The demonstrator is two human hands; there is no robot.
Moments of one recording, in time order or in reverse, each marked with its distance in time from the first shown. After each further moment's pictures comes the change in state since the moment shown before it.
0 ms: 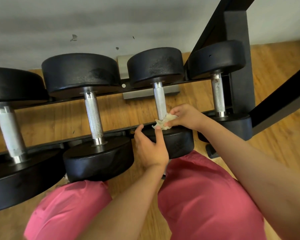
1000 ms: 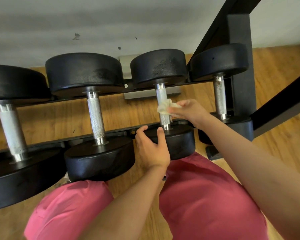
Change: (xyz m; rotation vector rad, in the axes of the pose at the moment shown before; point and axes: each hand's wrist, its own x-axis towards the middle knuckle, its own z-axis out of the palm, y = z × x) left_hand -0.001 0.004 -0.002 -0.024 0.007 -0.004; right_hand 0.001 -0.013 -0.004 0.289 0.162 0.112
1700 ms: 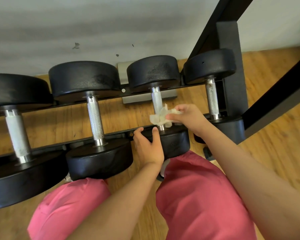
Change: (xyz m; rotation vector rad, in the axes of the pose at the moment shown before) left_hand 0.004 0.002 -0.005 0.007 -0.104 -0.038; right_hand -0.034 -0.001 -0.003 0.025 0.020 -0.142
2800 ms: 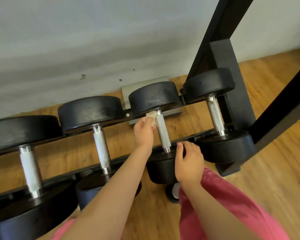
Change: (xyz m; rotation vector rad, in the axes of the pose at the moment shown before) left_hand 0.083 0.077 -0.001 -0.400 -0.207 0.018; right_hand -0.044 0.029 0.078 -0.293 0.737 -0.040
